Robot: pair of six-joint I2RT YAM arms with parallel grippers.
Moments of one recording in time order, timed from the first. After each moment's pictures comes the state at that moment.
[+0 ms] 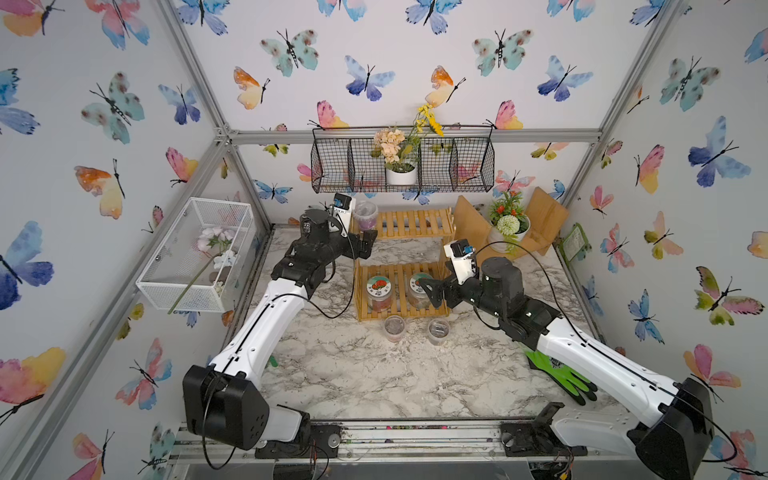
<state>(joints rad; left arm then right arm) -0.29 1.41 1.32 -0.22 0.22 0.01 0.72 1.21 0.99 -0.10 -0.10 0.13</state>
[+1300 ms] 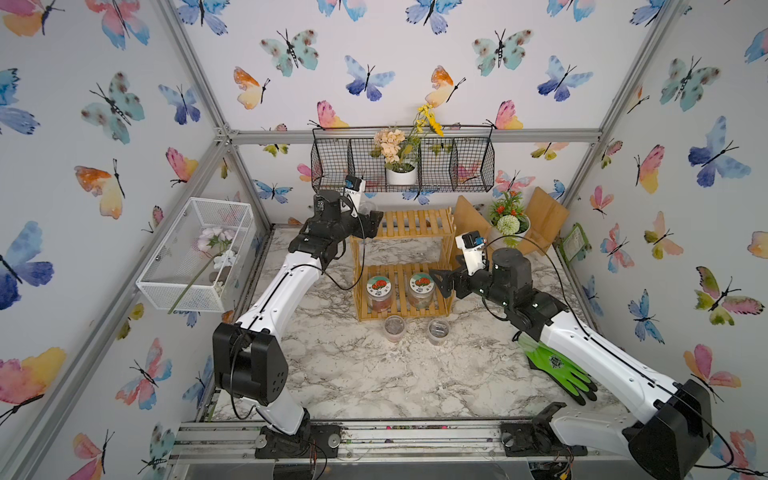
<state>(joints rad) -0.29 1.64 1.54 -0.20 0.23 0.01 0.60 1.23 1.01 -0.11 -0.17 0.13</state>
